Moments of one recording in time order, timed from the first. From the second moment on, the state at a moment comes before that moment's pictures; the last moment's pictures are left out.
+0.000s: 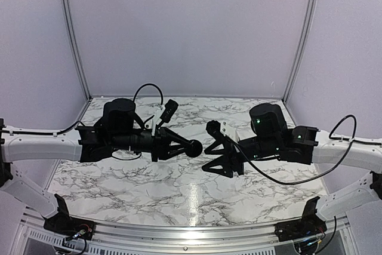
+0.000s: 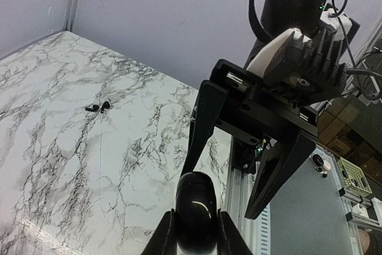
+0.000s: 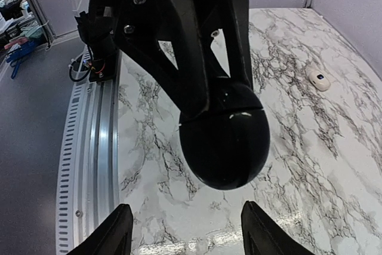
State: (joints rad) left arm -0.96 1.39 0.89 0.24 0.48 -0.31; right arm 0.95 1.19 0.87 -0.20 -0.44 -0.16
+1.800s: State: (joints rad) left arm -0.98 1.34 0.90 0.12 0.53 -0.20; right arm 0.94 1.28 0.95 -0.22 -0.68 -0.11
